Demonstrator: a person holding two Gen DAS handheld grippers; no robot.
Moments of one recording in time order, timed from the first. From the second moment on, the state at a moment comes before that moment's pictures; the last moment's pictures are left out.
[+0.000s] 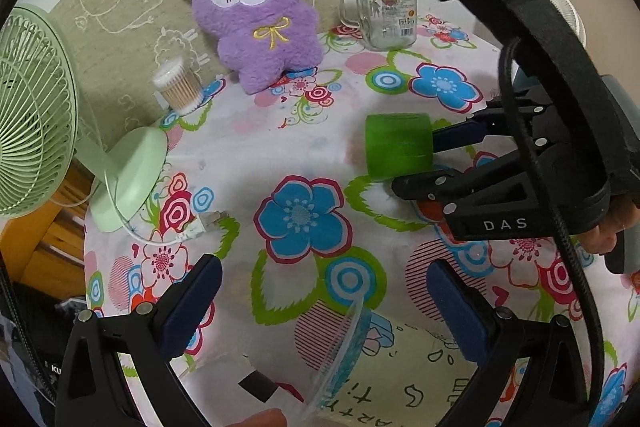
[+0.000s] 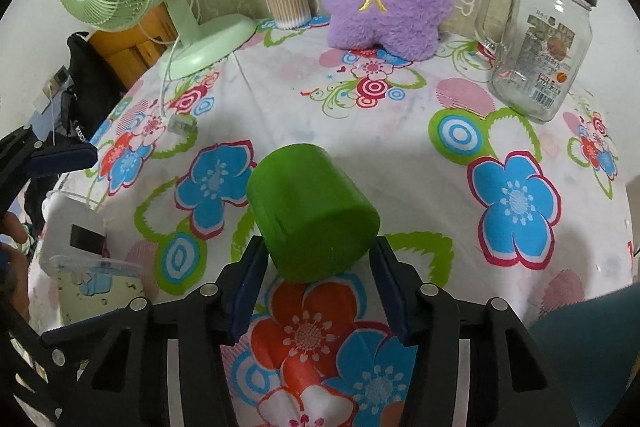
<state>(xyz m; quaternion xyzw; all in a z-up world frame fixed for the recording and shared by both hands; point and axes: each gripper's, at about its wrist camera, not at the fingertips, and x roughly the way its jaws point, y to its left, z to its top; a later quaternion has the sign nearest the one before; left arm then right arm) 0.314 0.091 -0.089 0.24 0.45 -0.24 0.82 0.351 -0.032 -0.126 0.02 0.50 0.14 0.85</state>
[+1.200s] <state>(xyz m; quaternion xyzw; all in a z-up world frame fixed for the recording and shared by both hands) 0.264 0.089 -0.081 0.26 0.45 -0.26 0.82 0.282 -0.019 -0.125 0.00 0.50 0.17 0.85</state>
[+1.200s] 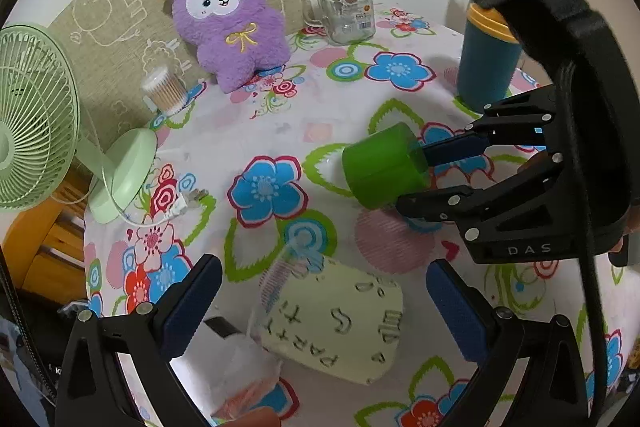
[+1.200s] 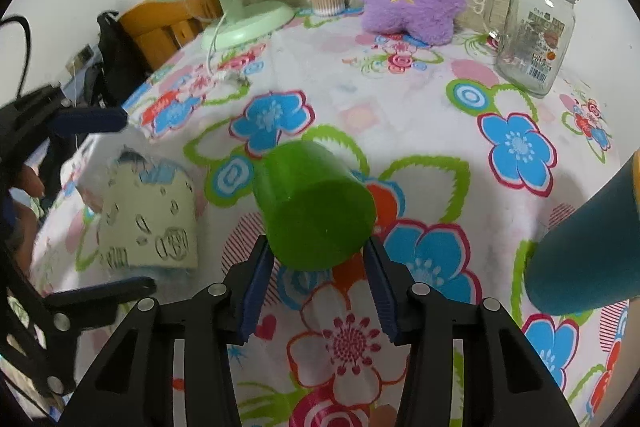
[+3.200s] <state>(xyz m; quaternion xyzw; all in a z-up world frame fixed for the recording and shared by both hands) 0.082 0.128 -0.081 0.18 0.47 -0.26 0.83 0.070 0.013 -0.088 -0.02 0.46 0.13 0.88</state>
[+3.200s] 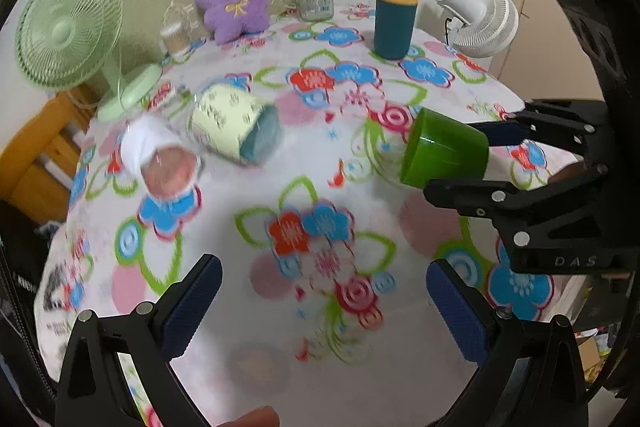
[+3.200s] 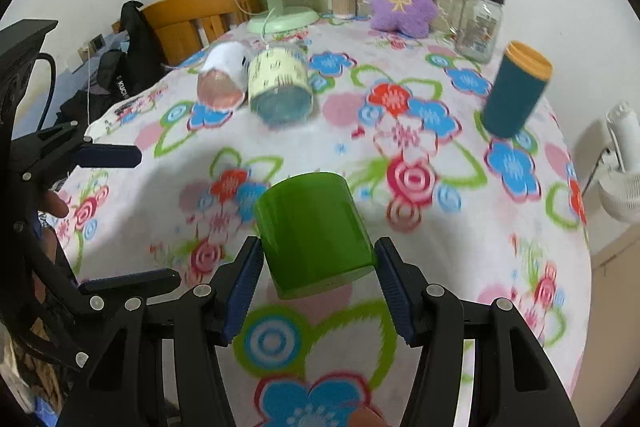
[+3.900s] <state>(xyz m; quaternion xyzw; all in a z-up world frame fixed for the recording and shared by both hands) 0.075 0.128 -0.102 0.14 0.50 -0.24 0.82 0.079 0.000 -0.117 0.01 0.47 0.10 0.87</state>
